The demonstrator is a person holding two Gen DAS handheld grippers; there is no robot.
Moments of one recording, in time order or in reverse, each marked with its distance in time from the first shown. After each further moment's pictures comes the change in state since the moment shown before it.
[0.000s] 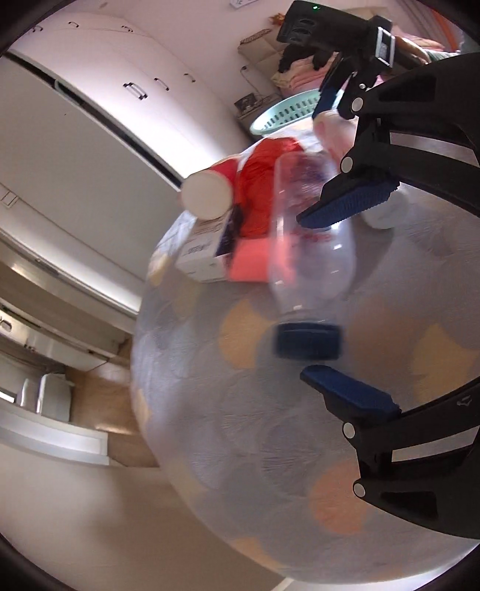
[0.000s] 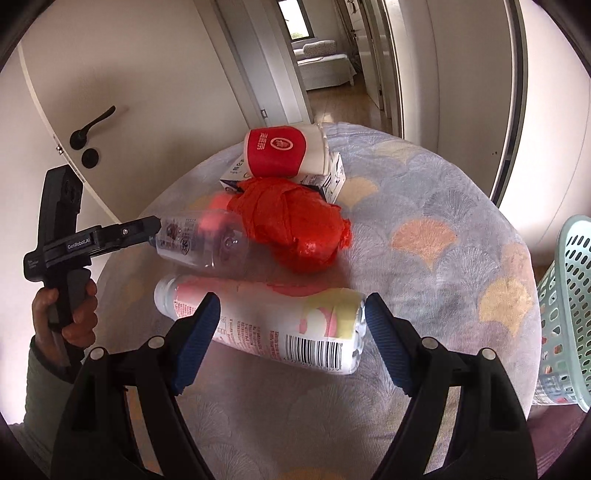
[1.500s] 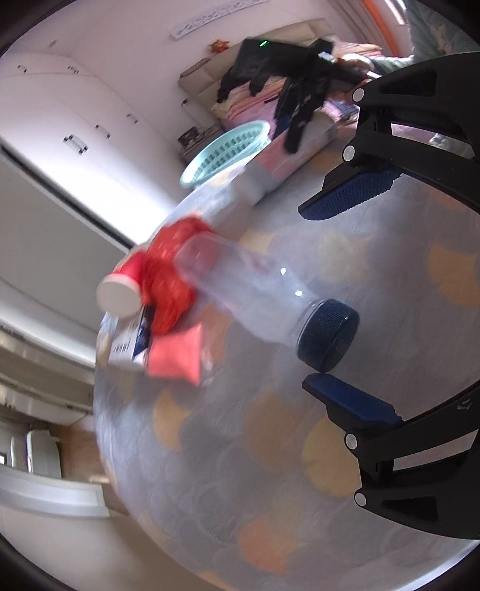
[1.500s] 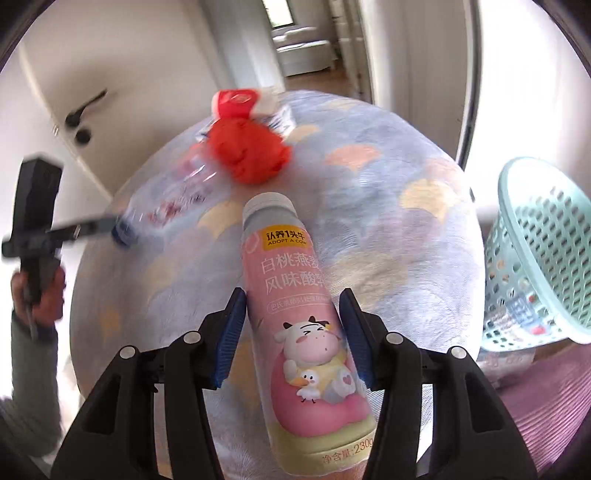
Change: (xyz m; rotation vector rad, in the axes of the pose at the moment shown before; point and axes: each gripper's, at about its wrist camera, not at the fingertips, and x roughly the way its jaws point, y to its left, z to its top) left arm -0.014 -0.056 -0.054 0.164 0.150 -0.143; right arm -0.043 -0.059 -0.068 0.102 0.033 -0.049
